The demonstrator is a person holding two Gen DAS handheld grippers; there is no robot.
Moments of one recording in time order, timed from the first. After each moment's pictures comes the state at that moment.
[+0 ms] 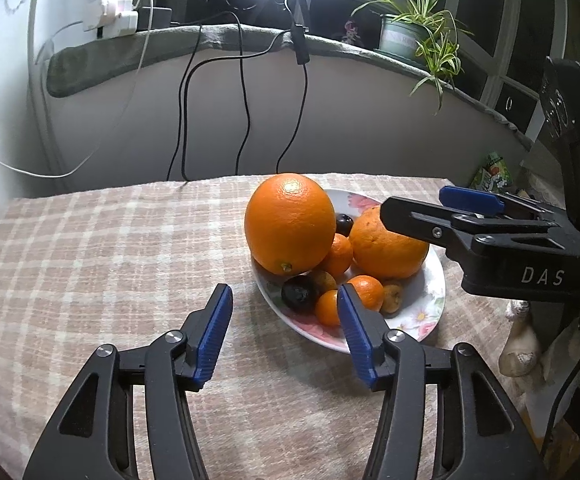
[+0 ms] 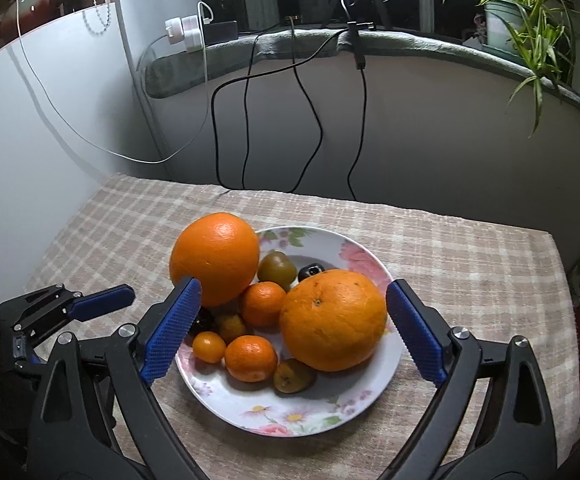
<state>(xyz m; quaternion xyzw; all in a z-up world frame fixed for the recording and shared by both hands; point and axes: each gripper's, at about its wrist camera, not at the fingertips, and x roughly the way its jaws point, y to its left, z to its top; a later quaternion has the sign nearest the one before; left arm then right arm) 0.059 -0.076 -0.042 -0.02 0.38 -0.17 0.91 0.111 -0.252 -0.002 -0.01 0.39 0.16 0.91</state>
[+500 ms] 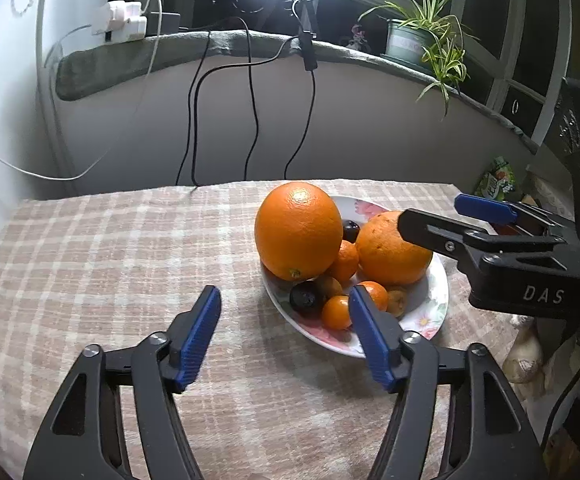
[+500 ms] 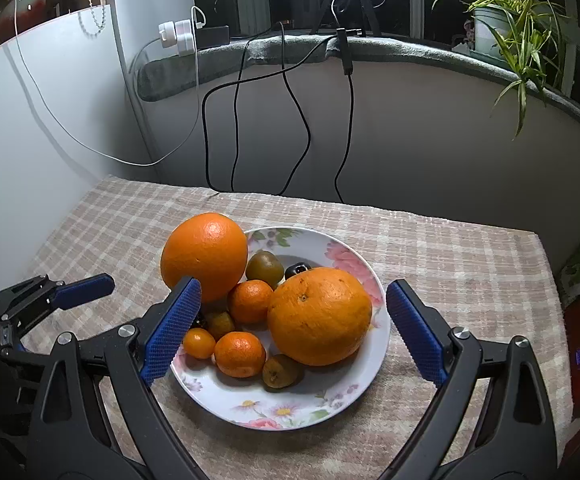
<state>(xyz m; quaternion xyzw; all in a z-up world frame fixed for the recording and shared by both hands) 0.059 -0.074 -0.036 -0.02 0.37 -0.15 0.91 0.103 -0.255 0.002 -0.02 0.38 0.14 0.91</state>
